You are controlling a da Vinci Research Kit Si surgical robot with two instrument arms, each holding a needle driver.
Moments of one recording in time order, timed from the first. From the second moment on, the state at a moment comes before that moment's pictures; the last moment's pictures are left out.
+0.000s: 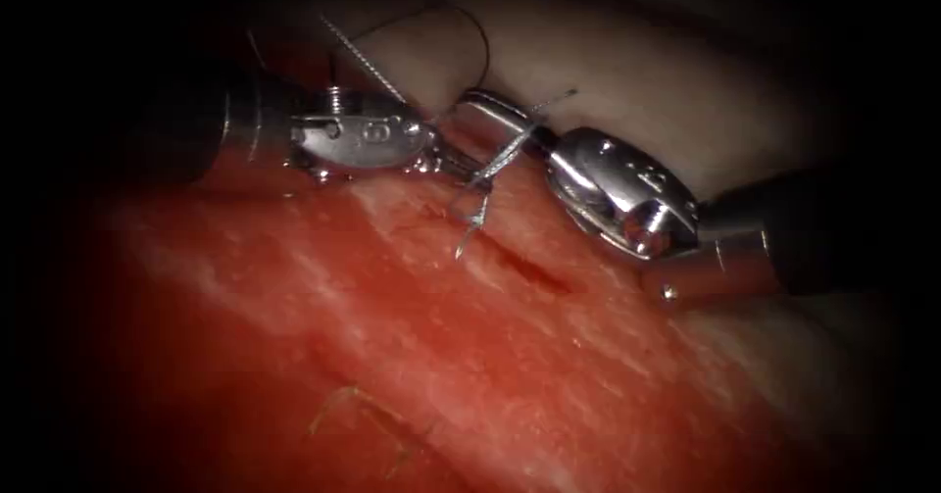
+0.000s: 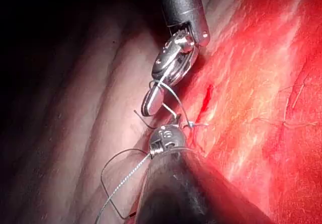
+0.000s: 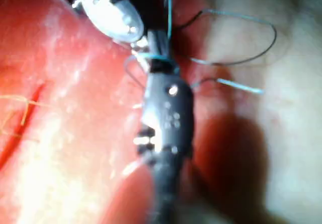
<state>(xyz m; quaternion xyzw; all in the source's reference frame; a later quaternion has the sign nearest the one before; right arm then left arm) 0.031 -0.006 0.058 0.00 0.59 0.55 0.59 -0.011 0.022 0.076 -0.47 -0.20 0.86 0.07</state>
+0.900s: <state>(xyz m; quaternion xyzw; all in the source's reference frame) 0.025 -0.009 0.063 0.28 0.48 0.77 0.30 -0.011 0.023 0.076 -0.46 -0.20 0.86 0.08</state>
